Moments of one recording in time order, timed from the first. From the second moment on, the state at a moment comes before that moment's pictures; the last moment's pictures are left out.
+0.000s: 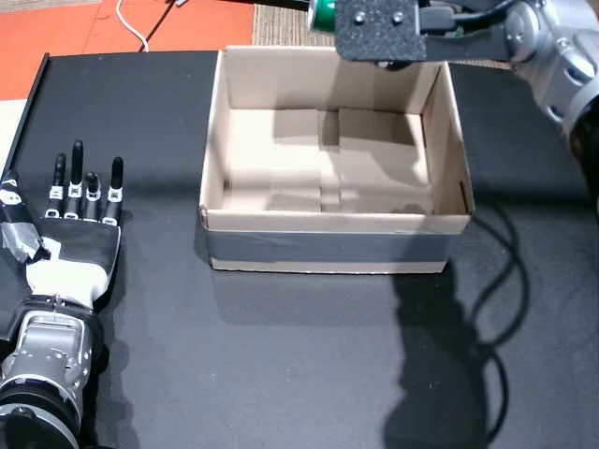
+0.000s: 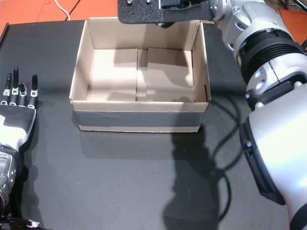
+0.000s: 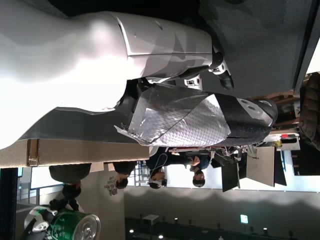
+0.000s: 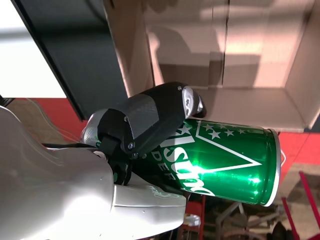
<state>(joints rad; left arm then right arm) -0.81 0.12 0.93 1.33 -0.75 0.00 -0.41 -1.42 -0.25 0.44 1.39 -0.77 -0.15 0.26</state>
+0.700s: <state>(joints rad) -0.81 0.10 0.93 1.33 -0.75 -0.01 -0.40 -1.37 -0.19 0.46 1.39 -0.73 -0.09 0.43</state>
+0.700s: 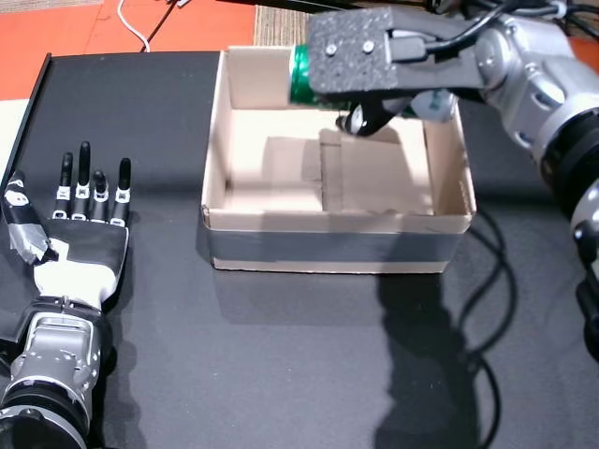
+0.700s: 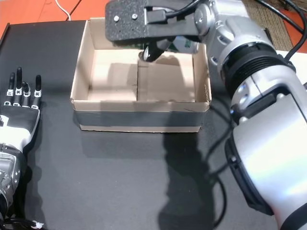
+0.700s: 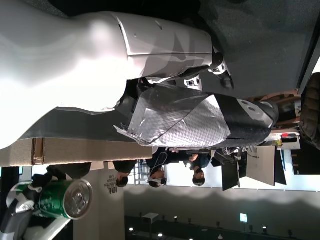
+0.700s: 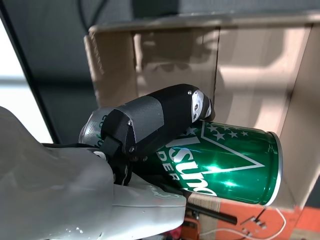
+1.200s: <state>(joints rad) -0.81 0.10 0.92 1.33 -0.75 -0.02 -0.40 -1.34 -0.19 0.44 1.39 -0.71 -0.10 0.44</state>
